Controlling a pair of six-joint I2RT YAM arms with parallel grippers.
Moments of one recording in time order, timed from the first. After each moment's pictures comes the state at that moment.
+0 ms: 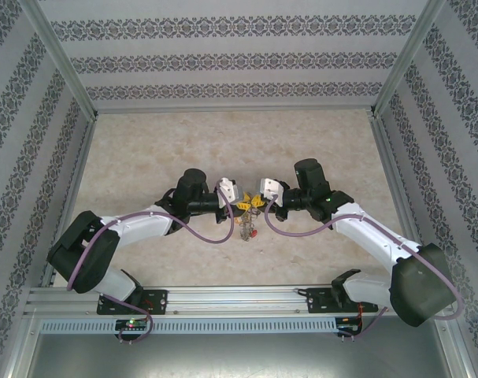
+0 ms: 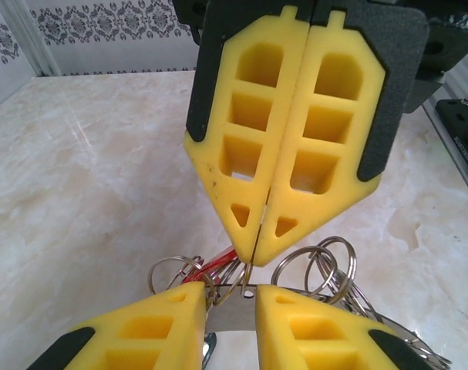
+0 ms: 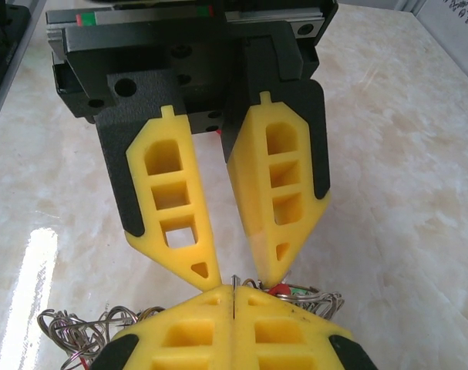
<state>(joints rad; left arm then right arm) -0.62 1.49 0.70 0.40 0.66 0.39 0.46 1.22 0.74 -0.21 -0.75 -0.71</state>
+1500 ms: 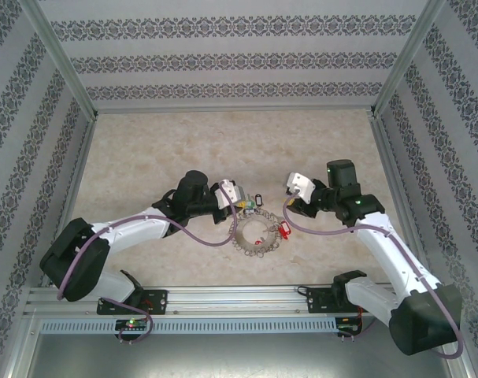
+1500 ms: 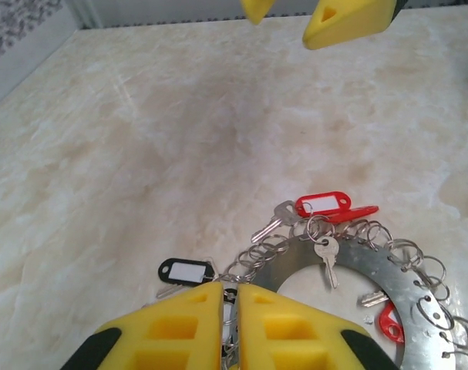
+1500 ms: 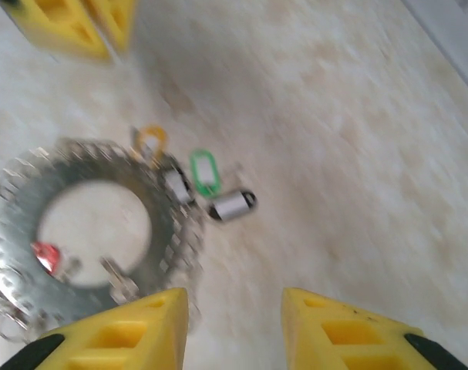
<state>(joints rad) -0.65 1.41 0.70 0.25 0.44 0.39 0.21 1.03 0.77 -0.56 -0.53 -0.82</state>
